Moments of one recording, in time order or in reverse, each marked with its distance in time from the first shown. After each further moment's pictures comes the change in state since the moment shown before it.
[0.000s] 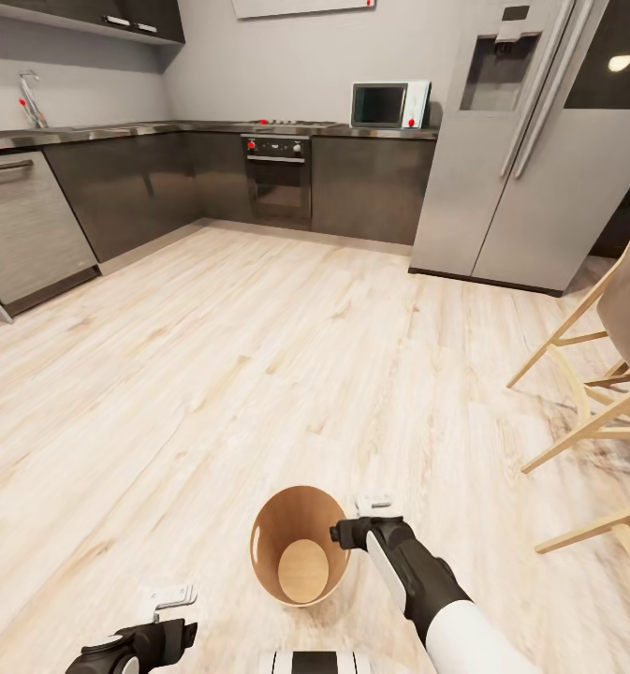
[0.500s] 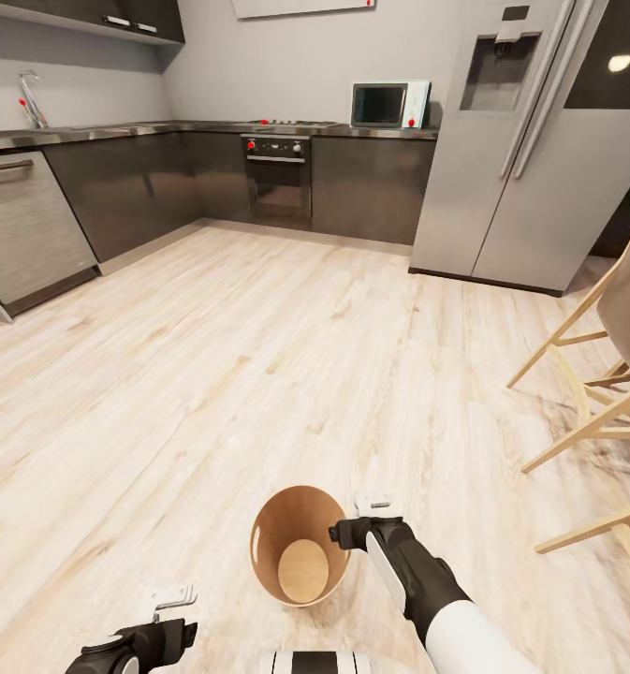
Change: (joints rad) left arm 0.000 0.000 0.000 0.000 0.000 0.000 0.000; right arm 0.000 0.000 0.004 0.002 0.000 -0.006 0.004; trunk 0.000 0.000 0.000
